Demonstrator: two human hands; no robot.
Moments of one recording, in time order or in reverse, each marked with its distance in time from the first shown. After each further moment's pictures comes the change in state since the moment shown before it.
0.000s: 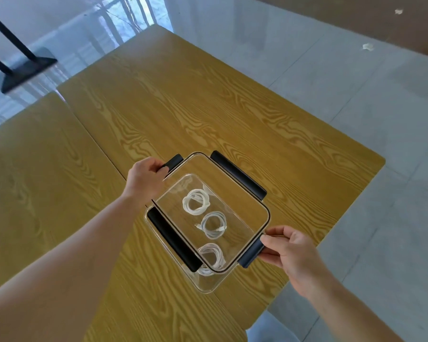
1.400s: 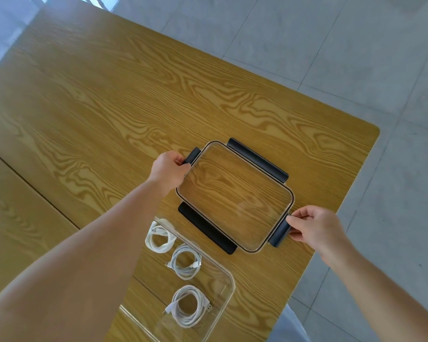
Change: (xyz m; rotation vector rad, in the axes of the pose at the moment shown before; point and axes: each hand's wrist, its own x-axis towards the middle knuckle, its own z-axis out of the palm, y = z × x) left_hand 0.101 0.092 0.164 0.230 -0.397 -0.049; right_hand 0.130 -0.028 -0.097 -0.312 0.346 0.092
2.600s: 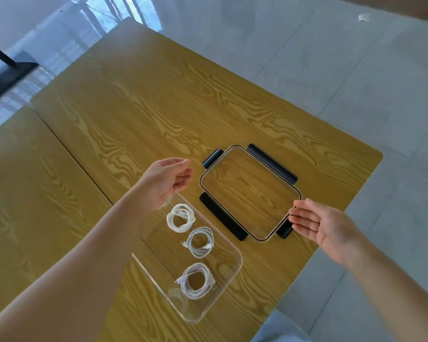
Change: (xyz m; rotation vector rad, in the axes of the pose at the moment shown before) left_hand -0.114 -0.025 -0.072 -0.802 -0.112 -0.158; right_hand -0.050 -0.033 -0.023 0.437 -0.285 0.020
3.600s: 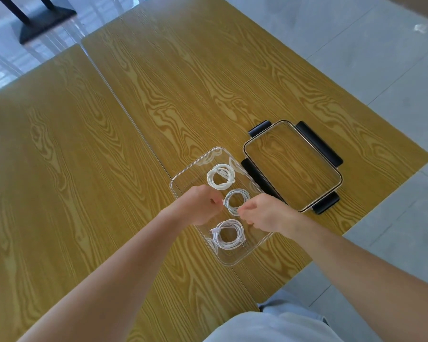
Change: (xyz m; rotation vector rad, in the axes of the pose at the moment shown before) left_hand -0.077 -0.127 -0.046 0.988 -0.179 0.155; right_hand -0.046 0.076 0.165 -1.298 -0.429 -0.088
